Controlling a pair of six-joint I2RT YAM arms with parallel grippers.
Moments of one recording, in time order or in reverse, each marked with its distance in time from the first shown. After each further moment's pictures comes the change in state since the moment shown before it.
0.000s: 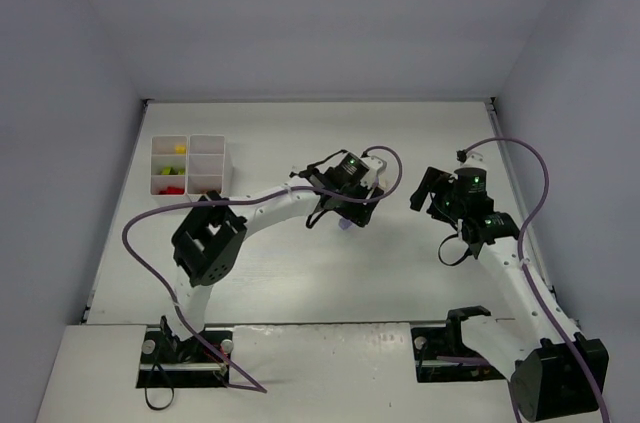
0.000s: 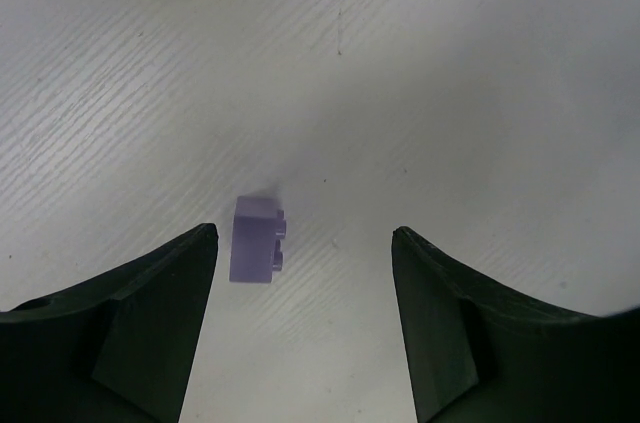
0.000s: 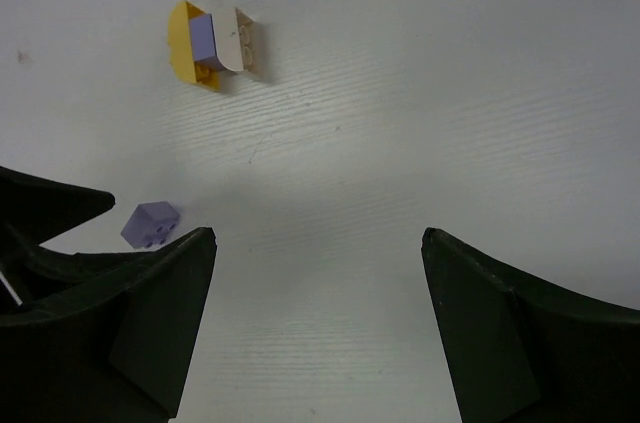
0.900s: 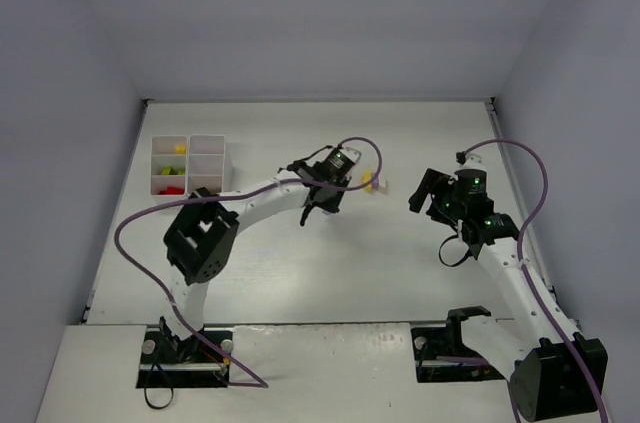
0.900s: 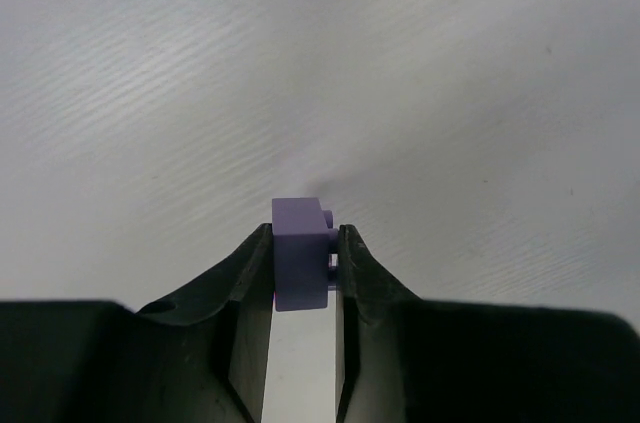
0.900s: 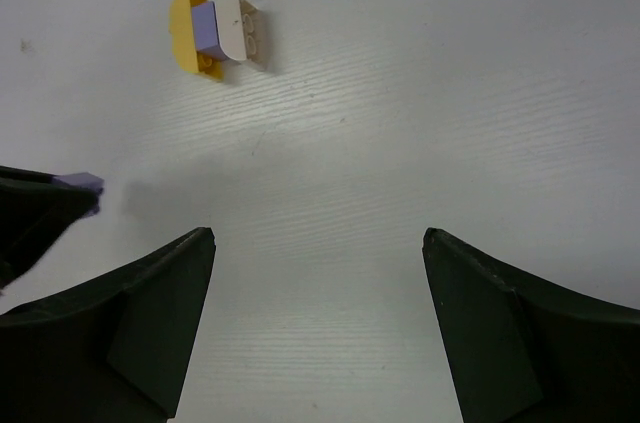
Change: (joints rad) left arm 0.037 0.044 0.017 -0.092 -0.204 -0.038; right arm -0.014 0.000 -0.016 -0.001 -0.037 -0.001
